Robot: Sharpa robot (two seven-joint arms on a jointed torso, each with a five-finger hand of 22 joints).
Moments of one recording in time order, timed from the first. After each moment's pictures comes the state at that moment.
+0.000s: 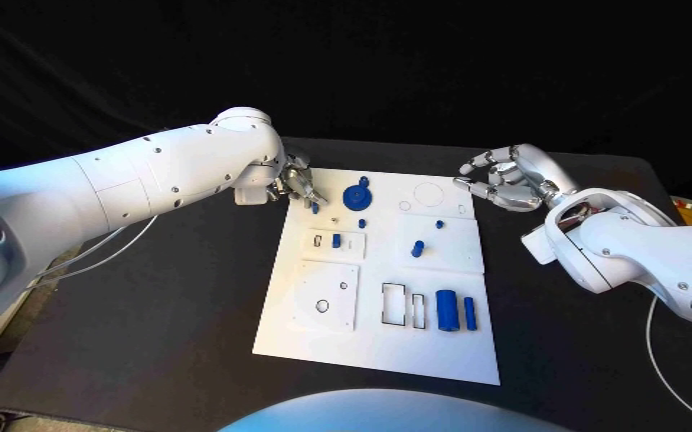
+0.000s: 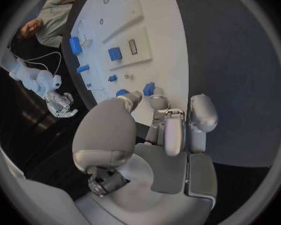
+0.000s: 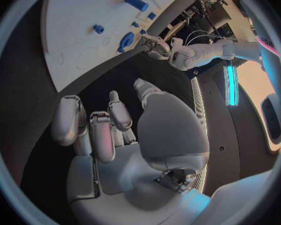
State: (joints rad) left arm 1.30 -0.65 -0.05 1.20 -1.09 0.35 -0.52; left_hand 1.11 -0.13 0.46 0.29 0.05 0.83 0.08 0.65 0.62 1.22 0.01 1.12 0.79 1.46 -0.06 1.52 1.31 0.11 1.27 0.06 1.34 1.08; right arm 1.23 -0.93 -0.15 1.58 -0.89 -0.55 0.08; right_hand 1.21 -0.15 0.24 0.24 0.22 0.84 0.16 0.25 0.43 1.29 0.08 1.27 1.21 1.47 0.01 1.50 1.31 0.07 1.36 0.11 1.23 1.29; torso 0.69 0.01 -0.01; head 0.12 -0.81
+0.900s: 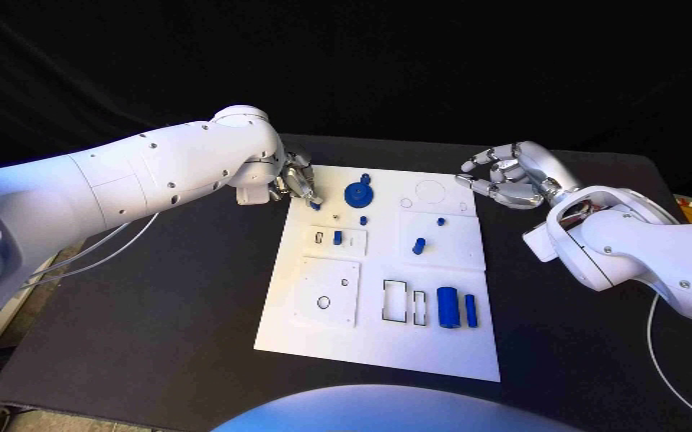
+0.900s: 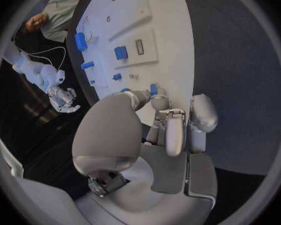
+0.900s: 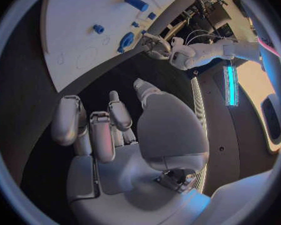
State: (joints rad) left arm 1.29 -0.68 -0.04 1.22 -1.02 0.32 -0.52; left_hand 1.31 -0.15 0.69 0.28 0.05 0.83 0.07 0.68 0.62 1.23 -0.01 1.12 0.78 1.47 -0.06 1.52 1.31 0.11 1.27 0.06 1.34 1.09; right arm 1.23 -0.93 -0.15 1.57 -0.89 -0.55 0.08; right_hand 1.21 -0.15 0.24 0.24 0.22 0.84 0.16 0.26 0.43 1.29 0.08 1.27 1.21 1.47 0.01 1.50 1.31 0.07 1.36 0.11 1.23 1.29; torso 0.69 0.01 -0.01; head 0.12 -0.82
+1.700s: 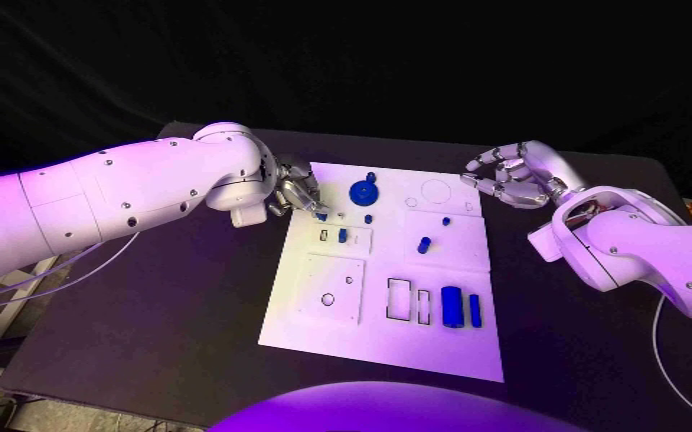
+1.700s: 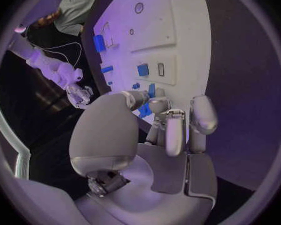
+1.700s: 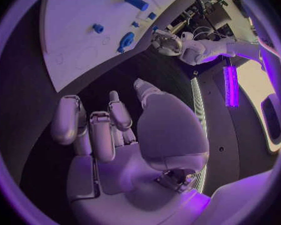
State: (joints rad) left arm 1.26 -0.84 -0.04 1.49 -0.95 0.18 -0.51; left_hand 1.26 -0.20 0.76 0.29 0.05 0.82 0.06 0.80 0.62 1.27 -0.02 1.15 0.82 1.47 -0.07 1.52 1.31 0.11 1.28 0.04 1.35 1.12; right arm 1.23 -0.93 -0.15 1.57 -0.89 -0.55 0.08; right_hand 1.21 -0.15 0.24 0.24 0.22 0.84 0.16 0.26 0.43 1.29 0.08 1.27 1.20 1.47 0.01 1.50 1.31 0.07 1.36 0.11 1.23 1.29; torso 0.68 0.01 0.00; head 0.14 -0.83
